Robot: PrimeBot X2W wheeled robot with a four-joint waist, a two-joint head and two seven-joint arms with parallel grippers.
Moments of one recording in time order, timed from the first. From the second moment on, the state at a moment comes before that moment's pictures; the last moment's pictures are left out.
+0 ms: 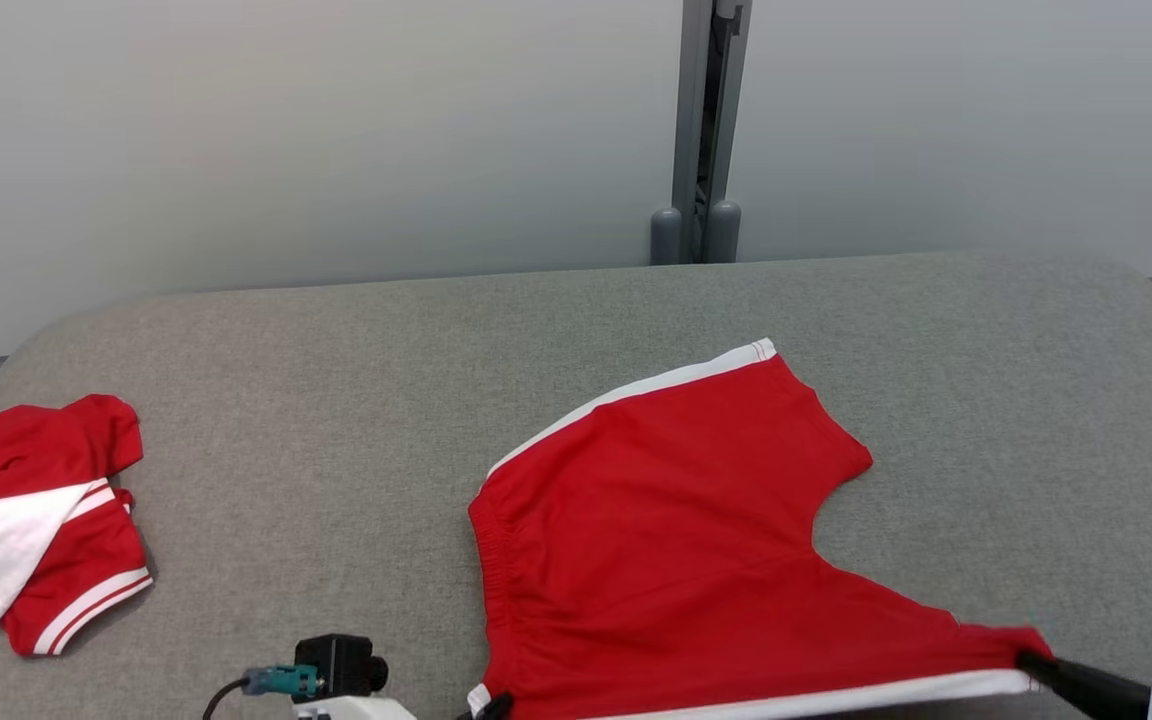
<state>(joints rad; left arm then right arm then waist) 0.01 0.25 -0.56 0.17 -1.02 0.10 0.28 -0.24 -0.92 0.92 0.20 1.44 0.13 0.13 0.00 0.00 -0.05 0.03</state>
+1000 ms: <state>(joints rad) -0.43 0.15 -0.42 0.20 -1.24 0.20 0.53 -0.85 -0.63 0.73 0.53 1.25 0.13 0.37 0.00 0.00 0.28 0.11</state>
